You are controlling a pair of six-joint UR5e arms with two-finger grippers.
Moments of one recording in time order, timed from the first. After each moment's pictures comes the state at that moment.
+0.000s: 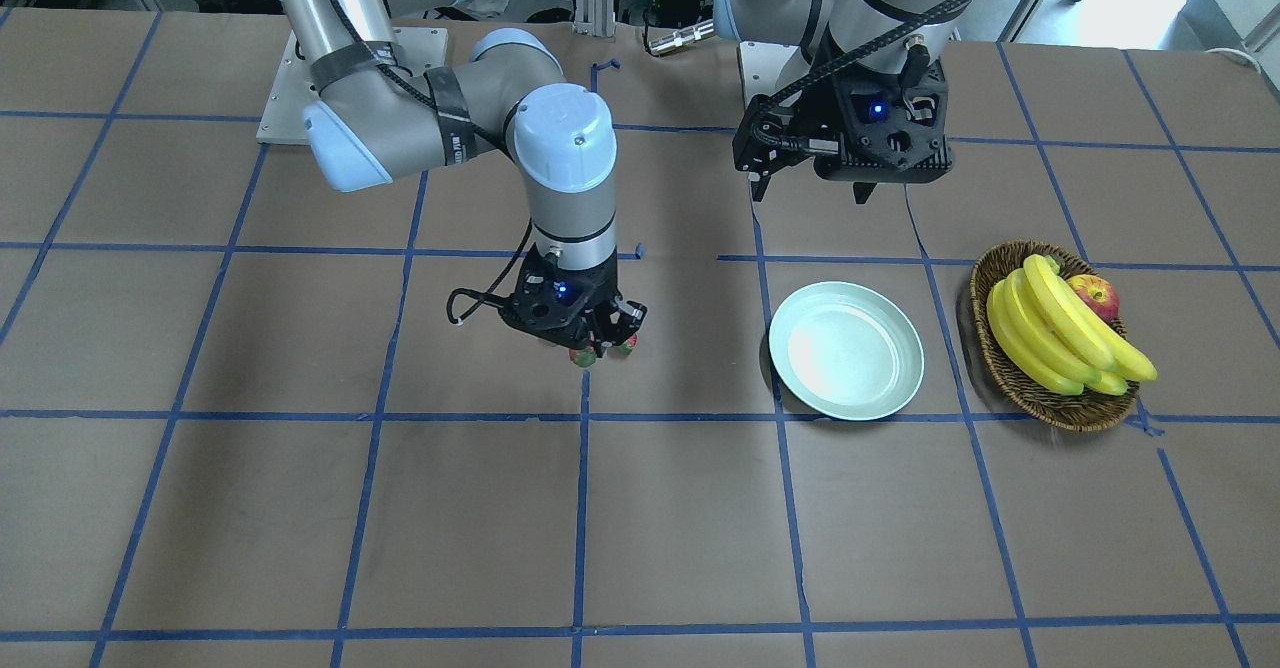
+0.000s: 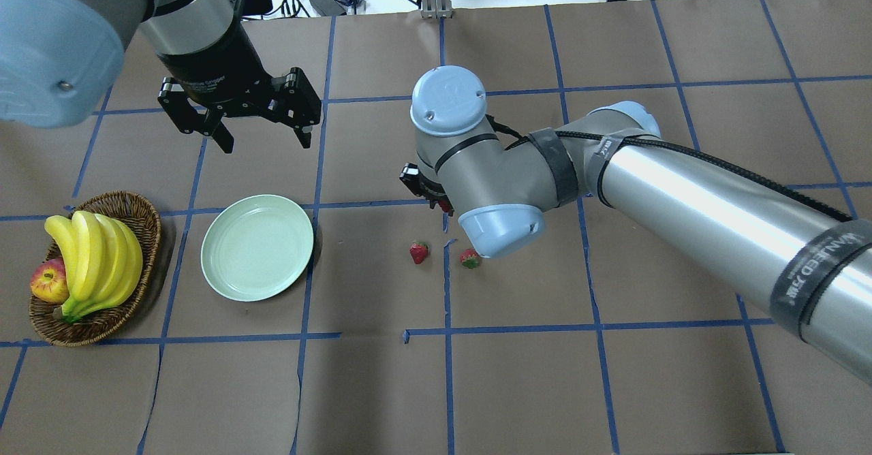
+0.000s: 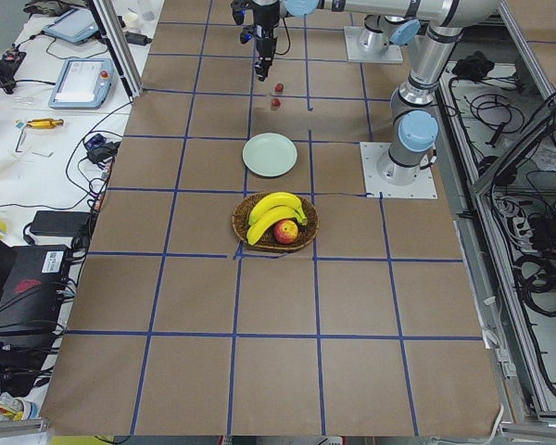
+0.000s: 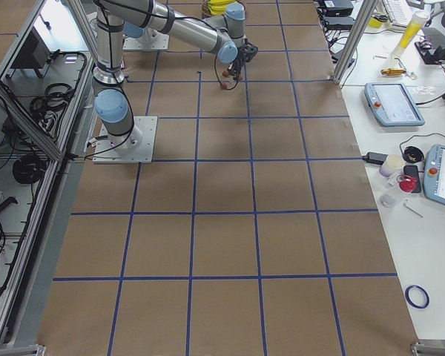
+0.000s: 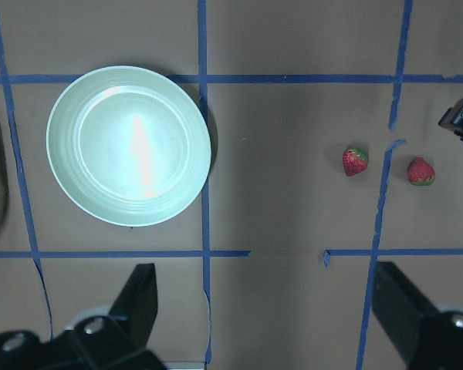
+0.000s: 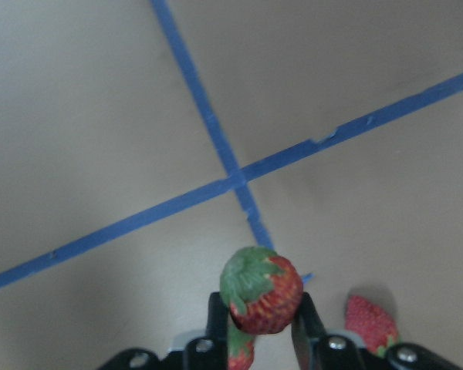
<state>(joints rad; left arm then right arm) -1.66 -1.59 -1.53 -1.63 1.55 -0.11 2.03 -1.20 1.78 -2.26 -1.54 0.82</state>
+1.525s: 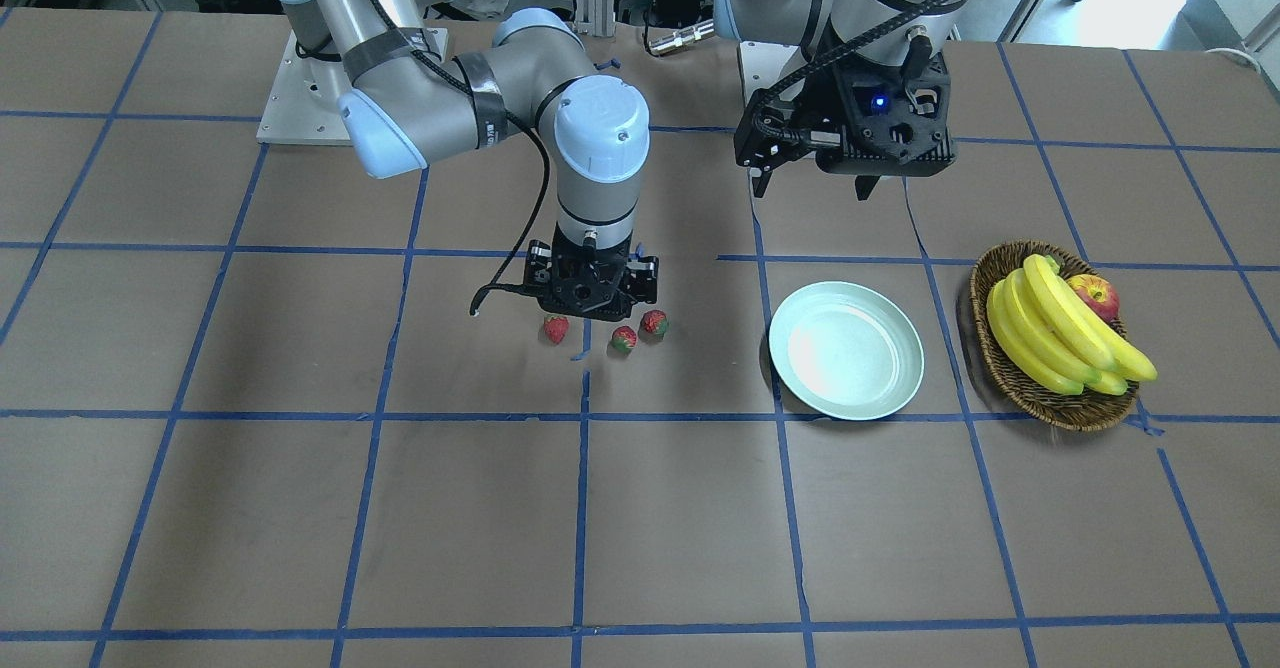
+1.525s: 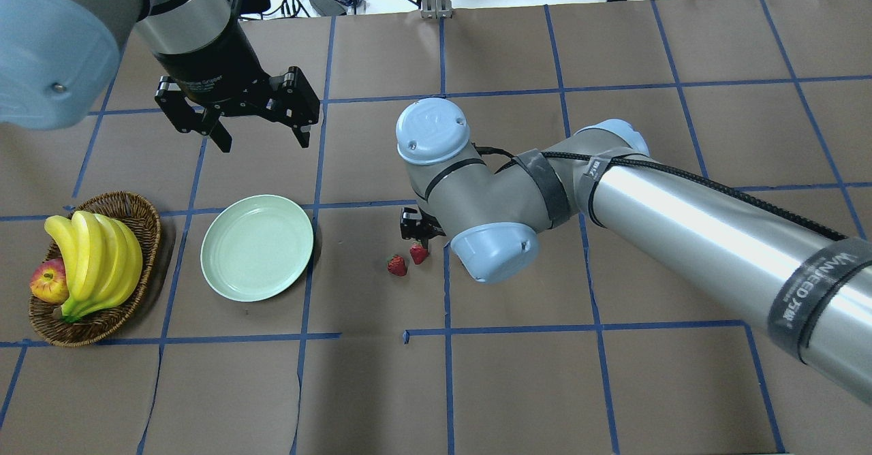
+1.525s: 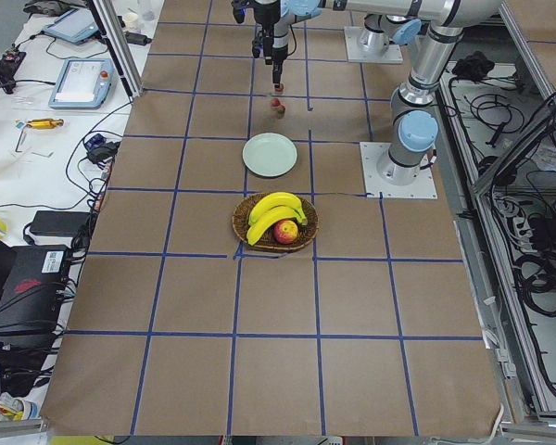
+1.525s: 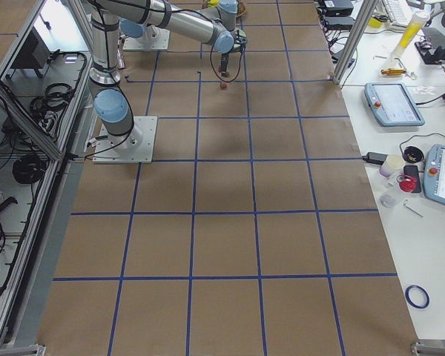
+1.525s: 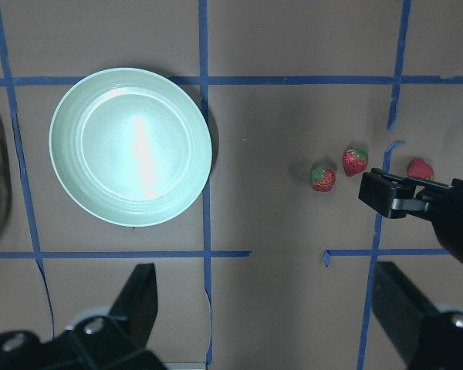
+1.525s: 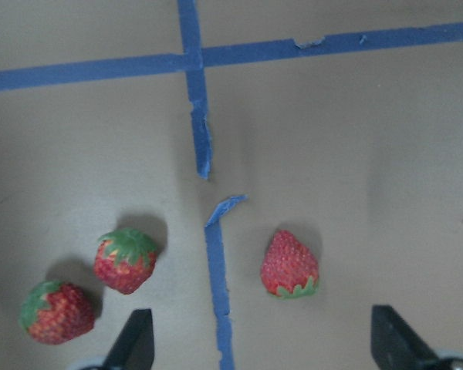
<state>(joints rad) -1.66 -1.58 -1.53 -1.63 1.55 -0.11 2.02 -1.22 1.87 -2.15 -1.61 0.54</state>
